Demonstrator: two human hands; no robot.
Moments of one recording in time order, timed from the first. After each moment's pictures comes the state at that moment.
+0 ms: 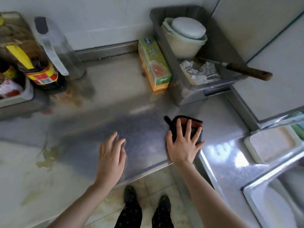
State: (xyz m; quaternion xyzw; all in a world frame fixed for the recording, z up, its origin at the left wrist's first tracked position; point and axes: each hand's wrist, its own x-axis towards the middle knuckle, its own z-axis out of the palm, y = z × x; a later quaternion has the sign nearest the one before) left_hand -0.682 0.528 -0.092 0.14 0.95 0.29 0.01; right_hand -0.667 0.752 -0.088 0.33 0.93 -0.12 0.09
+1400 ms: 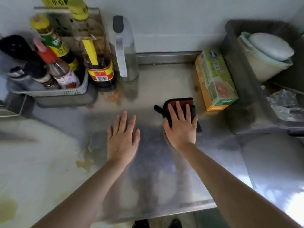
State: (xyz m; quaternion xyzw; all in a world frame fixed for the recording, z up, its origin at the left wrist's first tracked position) left_hand -0.788 0.461 -0.109 0.01 0.99 0.13 0.05; right_hand -0.822 0.648 -0.107 0.02 1.00 -0.08 0.03
